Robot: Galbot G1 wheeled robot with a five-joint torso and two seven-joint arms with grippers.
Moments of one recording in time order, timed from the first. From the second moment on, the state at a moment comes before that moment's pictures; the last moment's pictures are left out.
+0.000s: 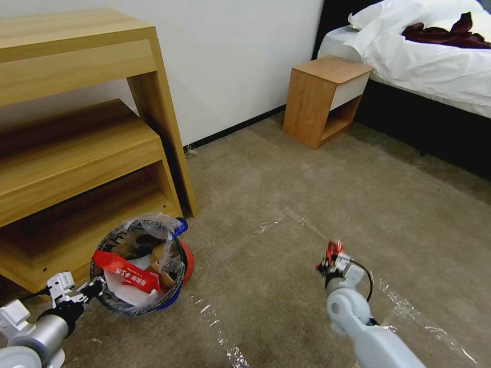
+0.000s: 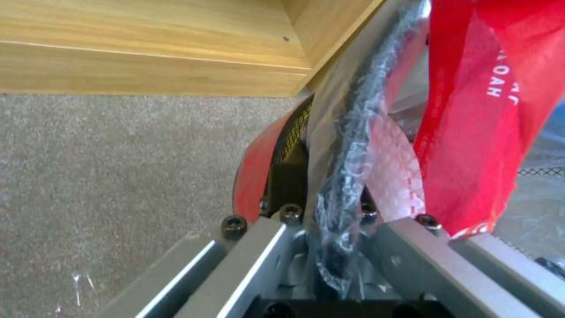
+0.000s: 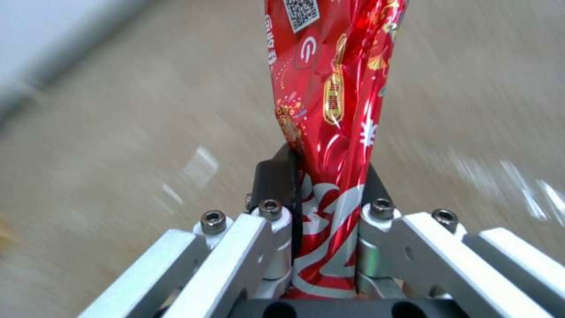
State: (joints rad) left arm 1.71 -1.24 -1.04 -2.15 -1.11 0.58 -0.09; right arm -1.14 1.06 0.16 1.69 0.94 0.02 0.52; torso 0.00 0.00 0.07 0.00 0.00
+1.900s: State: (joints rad) left arm 1.71 -1.13 -1.04 -2.20 -1.25 0.63 -0.20; right arm -0.13 0.90 -1.06 2.07 1.01 0.39 0.06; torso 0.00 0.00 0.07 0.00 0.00
